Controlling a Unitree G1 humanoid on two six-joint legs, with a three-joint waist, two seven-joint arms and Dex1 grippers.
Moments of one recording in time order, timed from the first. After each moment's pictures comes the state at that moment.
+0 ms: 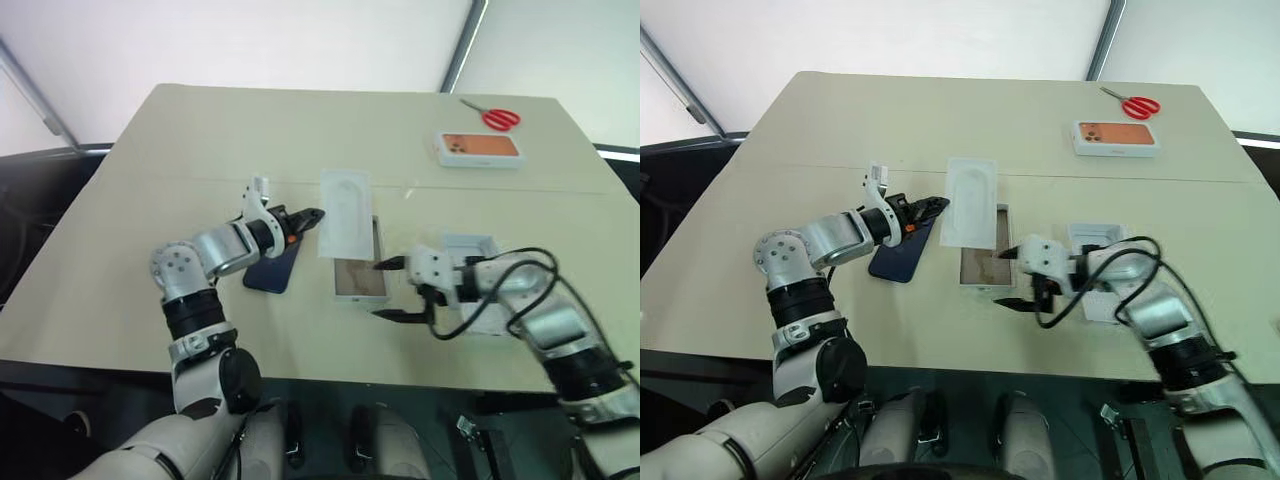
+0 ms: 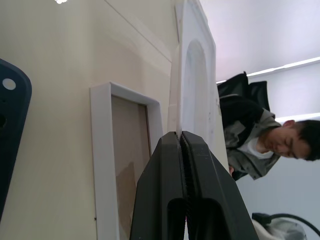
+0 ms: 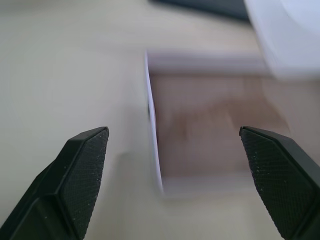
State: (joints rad) left arm -0.78 -0.06 0.63 0.11 -0.99 1.42 0.15; right arm -0.39 -0.84 0.14 -0.01 0.17 0.18 1.20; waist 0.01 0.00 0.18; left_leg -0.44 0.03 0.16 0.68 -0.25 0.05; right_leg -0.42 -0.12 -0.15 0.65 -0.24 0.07
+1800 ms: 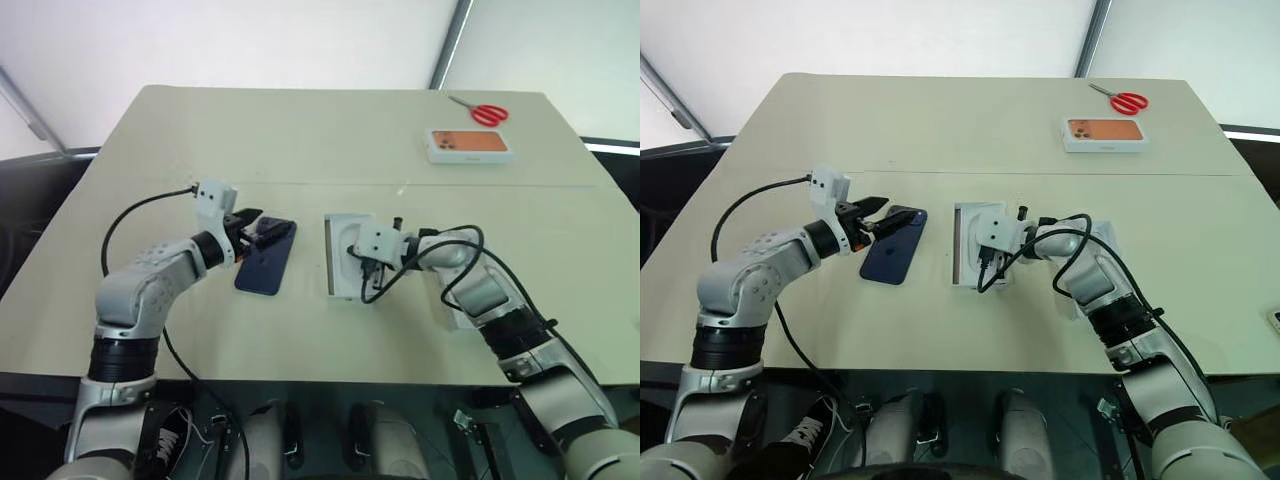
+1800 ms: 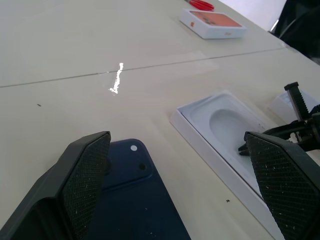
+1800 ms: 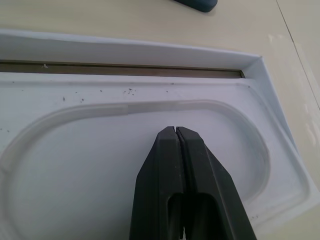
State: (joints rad) left arm -0.48 0.45 0.09 -0.13 -0.60 0.82 -0.50; right arm -0.65 -0.51 0.36 0.21 -0.20 0.15 0.87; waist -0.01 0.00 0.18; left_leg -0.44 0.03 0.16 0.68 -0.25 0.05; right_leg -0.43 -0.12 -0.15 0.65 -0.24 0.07
